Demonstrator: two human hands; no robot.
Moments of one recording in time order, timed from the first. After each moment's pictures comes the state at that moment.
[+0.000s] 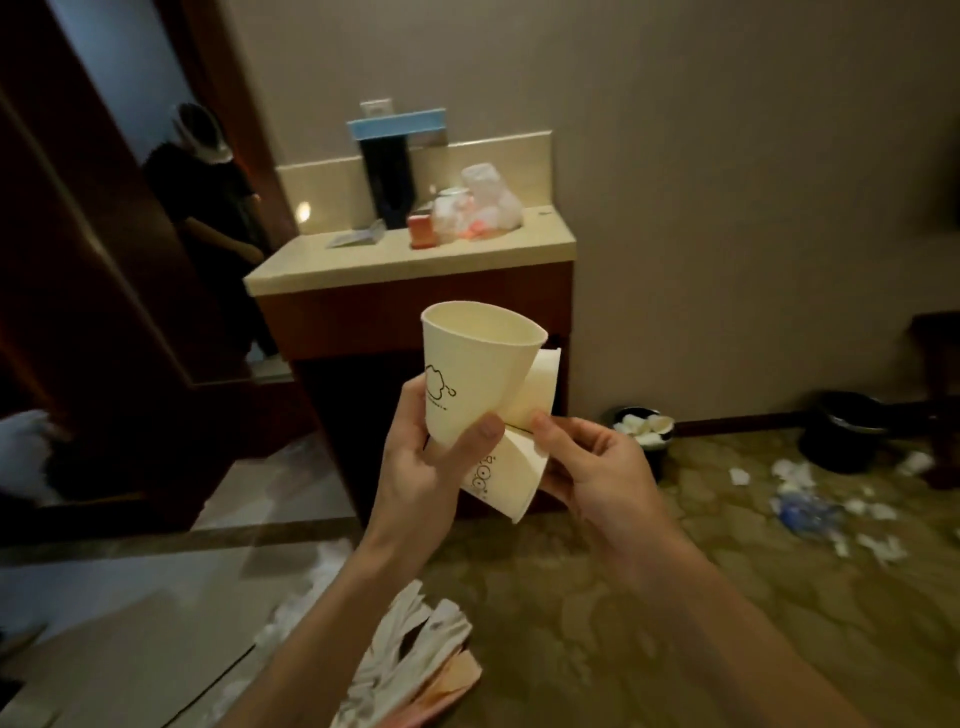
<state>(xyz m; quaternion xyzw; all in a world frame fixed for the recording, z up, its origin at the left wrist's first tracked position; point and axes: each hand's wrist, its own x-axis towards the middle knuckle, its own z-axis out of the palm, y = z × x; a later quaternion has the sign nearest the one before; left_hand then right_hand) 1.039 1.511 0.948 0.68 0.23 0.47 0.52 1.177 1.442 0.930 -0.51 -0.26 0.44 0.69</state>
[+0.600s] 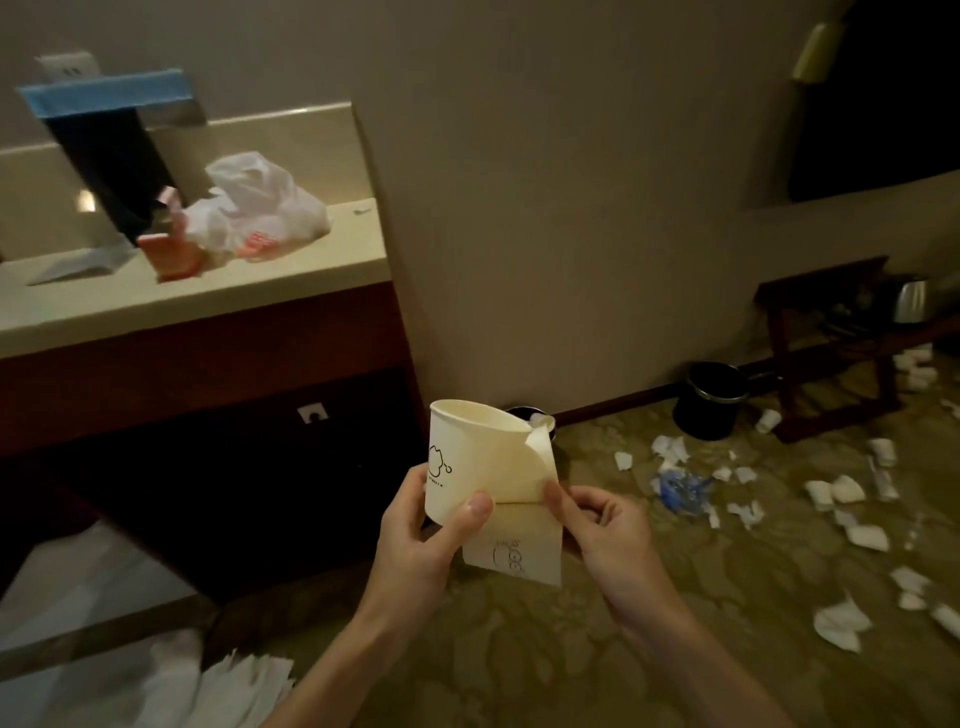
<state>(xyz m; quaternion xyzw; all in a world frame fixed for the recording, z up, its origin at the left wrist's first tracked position) 1.346 1.582 0.856 0.67 0.26 0.29 0.63 1.487 1.466 0.841 -0.63 -0.18 0.36 0.67</state>
